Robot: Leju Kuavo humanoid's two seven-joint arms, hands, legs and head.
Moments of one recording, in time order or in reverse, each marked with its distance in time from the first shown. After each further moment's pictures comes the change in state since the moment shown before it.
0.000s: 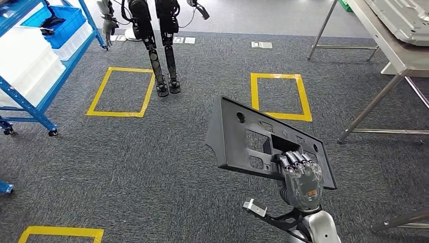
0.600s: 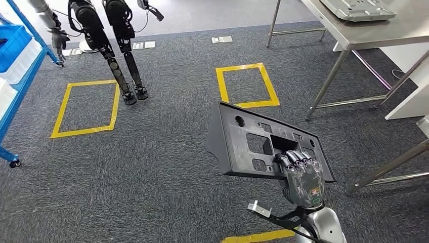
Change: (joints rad) left arm -0.004 0.000 0.004 0.000 0.005 0.007 -0.002; right arm -0.033 -0.058 0.017 0.036 -0.070 0.000 -0.054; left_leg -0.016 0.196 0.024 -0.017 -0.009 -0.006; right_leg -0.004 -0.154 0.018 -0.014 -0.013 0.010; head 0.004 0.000
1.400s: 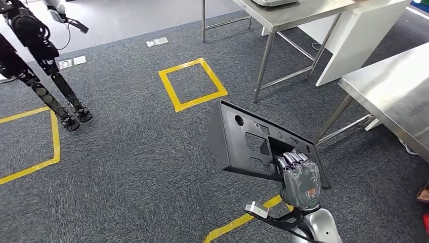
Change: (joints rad) left arm 0.007 -0.002 0.005 0.000 0.008 -0.041 -0.022; right arm 0.000 0.010 0.014 0.027 -0.015 0.000 0.007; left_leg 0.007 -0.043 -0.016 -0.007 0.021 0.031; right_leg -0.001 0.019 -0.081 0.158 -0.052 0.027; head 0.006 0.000
